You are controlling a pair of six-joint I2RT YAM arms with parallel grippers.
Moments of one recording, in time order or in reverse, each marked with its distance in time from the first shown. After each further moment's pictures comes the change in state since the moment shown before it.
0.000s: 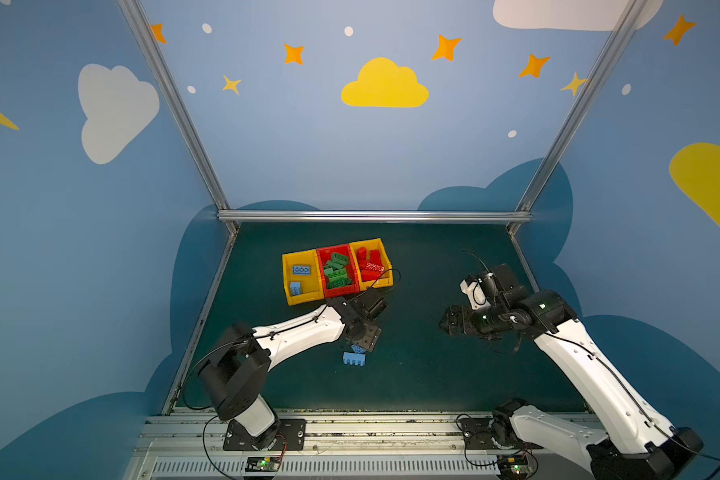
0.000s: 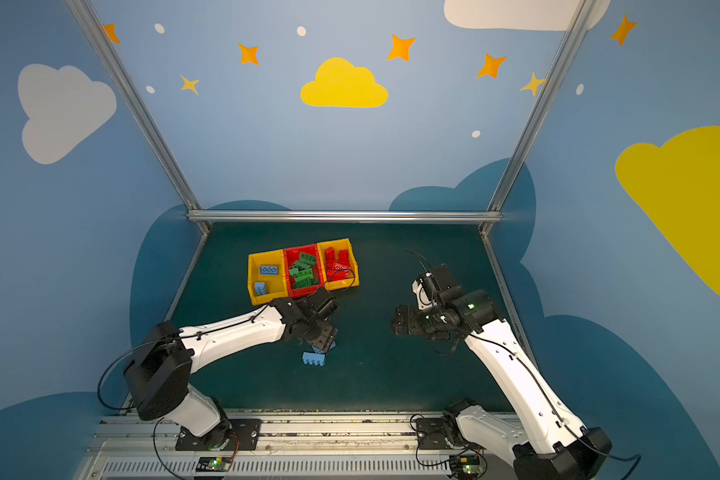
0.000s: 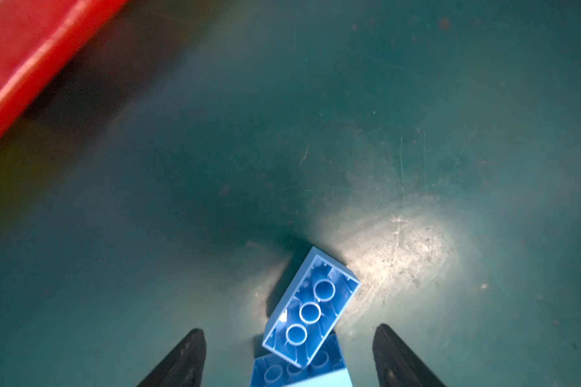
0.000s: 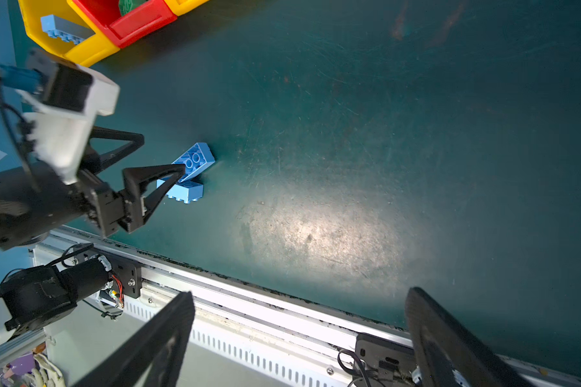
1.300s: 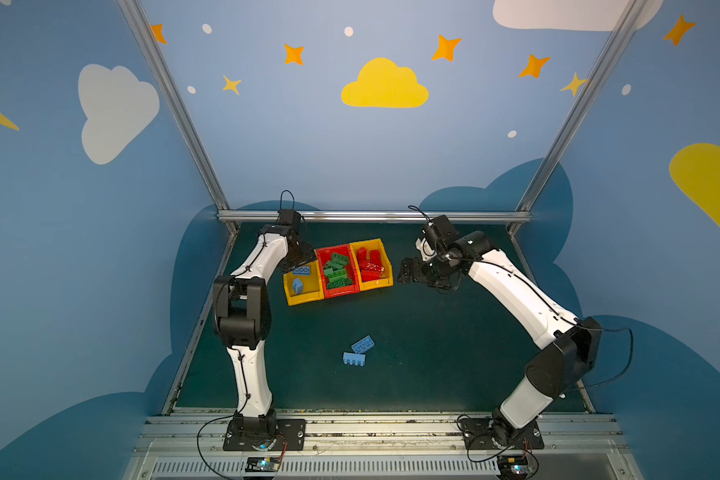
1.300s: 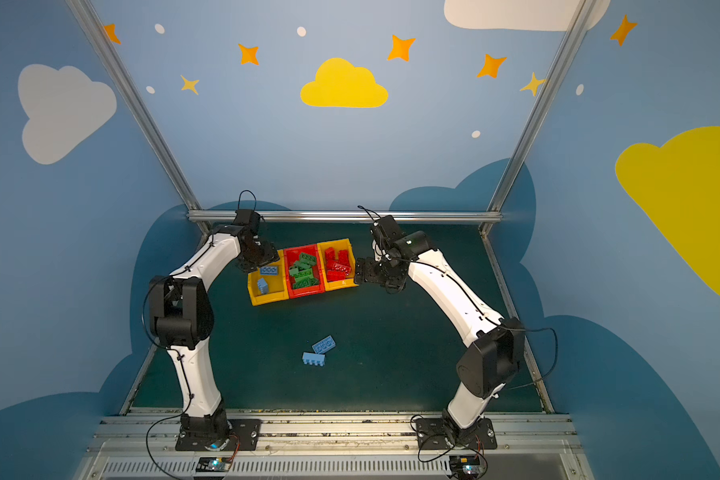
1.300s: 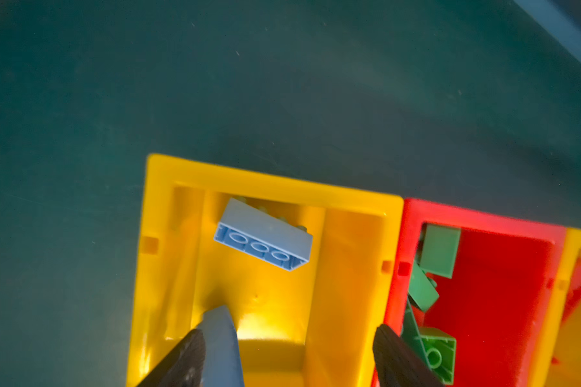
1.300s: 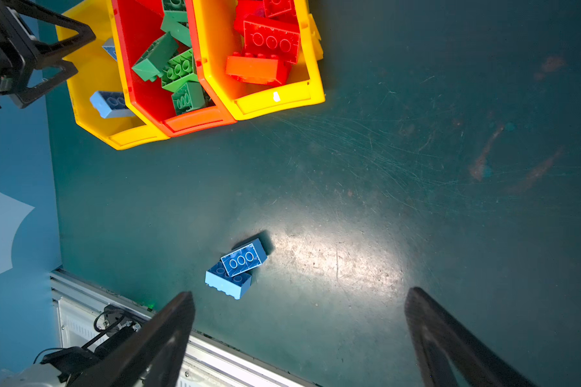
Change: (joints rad) left arm 0.774 0.412 0.652 -0.136 0.182 -0.143; right arm 0.105 0.615 0.524 0.097 0.031 0.060
